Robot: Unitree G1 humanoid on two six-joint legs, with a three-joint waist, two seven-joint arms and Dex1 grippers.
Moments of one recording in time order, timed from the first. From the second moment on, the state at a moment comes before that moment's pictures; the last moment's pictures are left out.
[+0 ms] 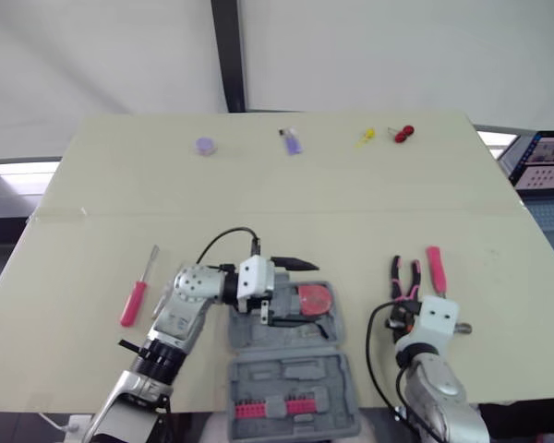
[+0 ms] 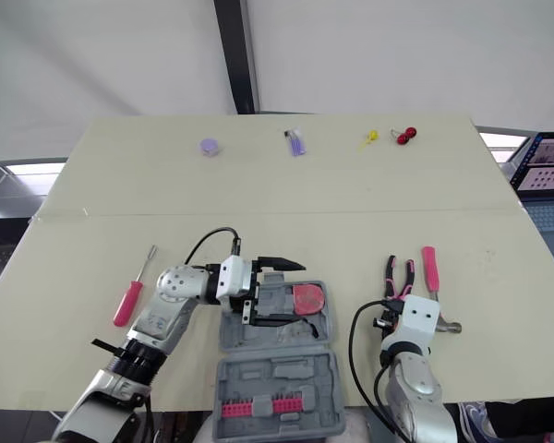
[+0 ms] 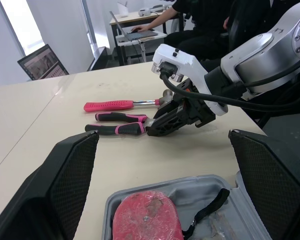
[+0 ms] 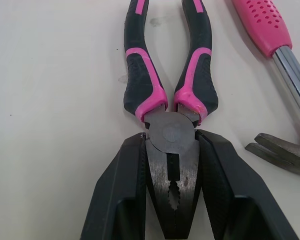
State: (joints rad) left arm -0.42 0.29 -0.26 0.17 -0.23 -0.19 -1.13; right arm 0.22 0.01 -0.15 -0.41 0.14 0.54 -0.10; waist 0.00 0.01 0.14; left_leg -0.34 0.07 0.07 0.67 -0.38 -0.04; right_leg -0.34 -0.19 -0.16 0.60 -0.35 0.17
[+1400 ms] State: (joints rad) left arm 0.60 0.39 0.21 -0.31 -0.35 -0.36 -0.85; right arm -0.57 -0.70 0.64 -0.38 0.02 0.54 1.06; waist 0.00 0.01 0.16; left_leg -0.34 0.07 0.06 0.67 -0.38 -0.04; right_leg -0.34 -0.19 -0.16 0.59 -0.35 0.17
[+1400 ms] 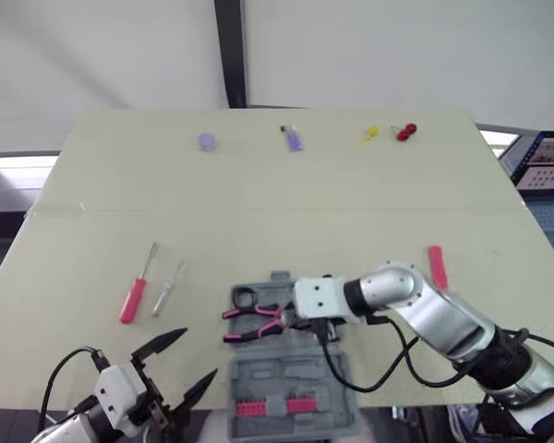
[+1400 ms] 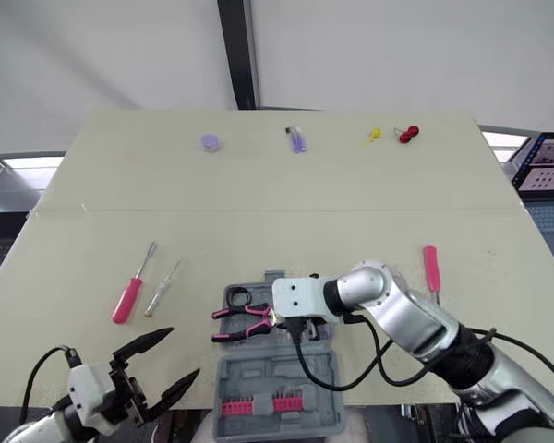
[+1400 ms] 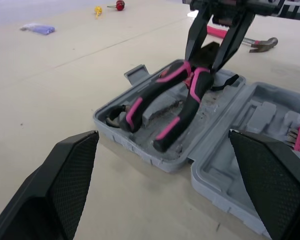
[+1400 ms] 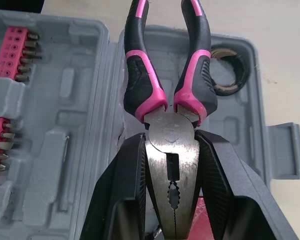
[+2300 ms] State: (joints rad) left arm 0.59 0.43 0.21 -0.30 -0.35 -0.35 -0.83; right arm -0.51 -0.69 0.62 -0.35 -0.04 0.52 1.06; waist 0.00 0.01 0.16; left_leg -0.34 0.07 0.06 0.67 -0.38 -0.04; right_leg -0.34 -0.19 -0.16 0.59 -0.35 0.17
